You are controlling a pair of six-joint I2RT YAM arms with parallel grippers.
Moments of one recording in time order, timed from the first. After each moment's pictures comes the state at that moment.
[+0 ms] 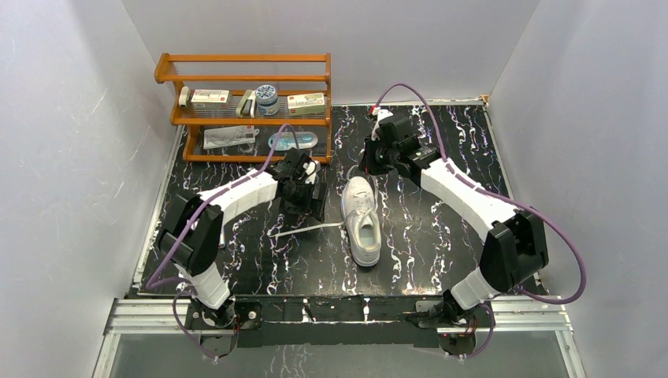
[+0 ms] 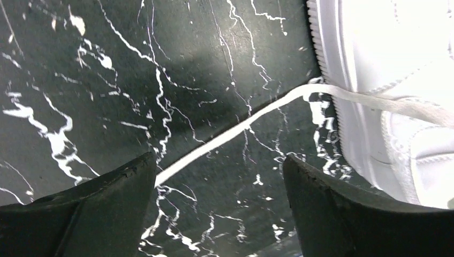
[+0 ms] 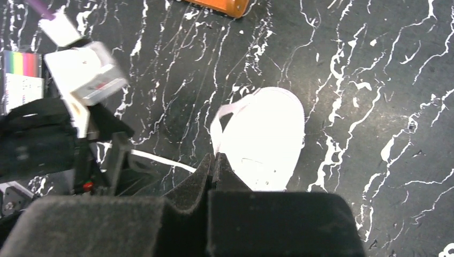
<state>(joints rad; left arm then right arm) -0.57 1.68 1.12 -0.62 0.20 -0.36 0.56 1.53 1.28 -0.45 -0.12 0.36</state>
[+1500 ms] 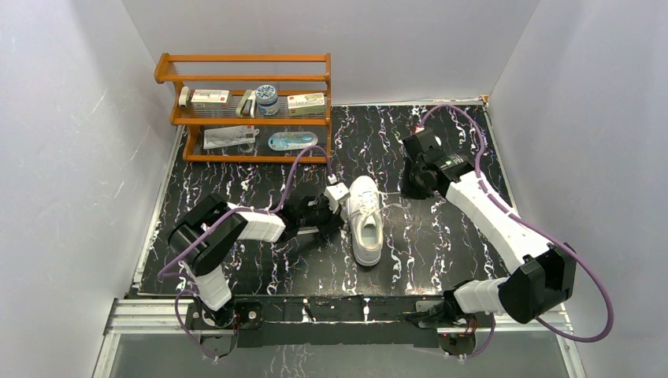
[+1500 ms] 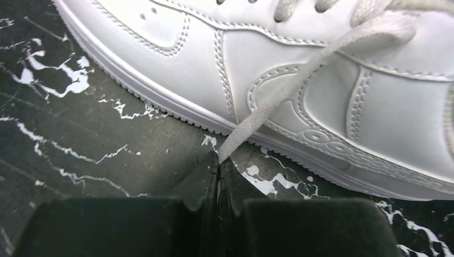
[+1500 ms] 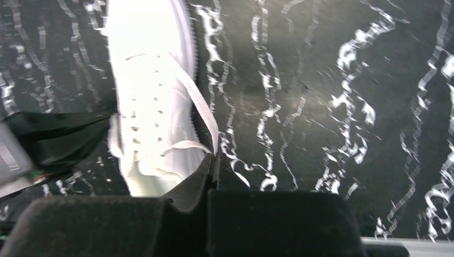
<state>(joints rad) -0.74 1.76 0.68 0.51 0.38 0.05 0.49 1.32 1.22 -0.92 0.11 0.55</state>
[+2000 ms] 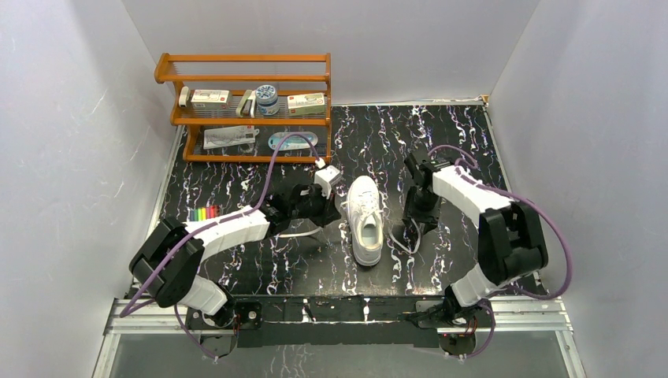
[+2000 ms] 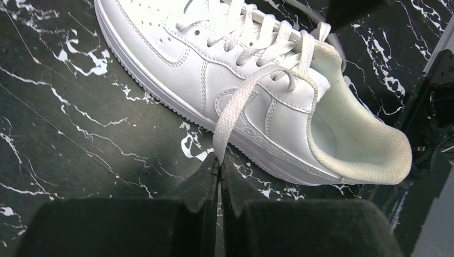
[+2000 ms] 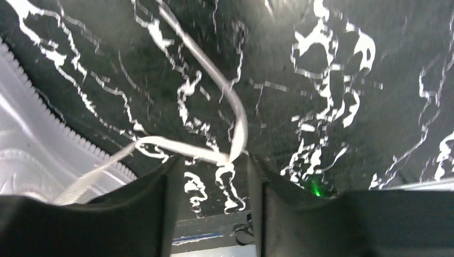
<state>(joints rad) -0.74 1.46 0.75 0.15 0.32 -0.16 0.39 1.51 1.04 -1.02 0.10 0.63</state>
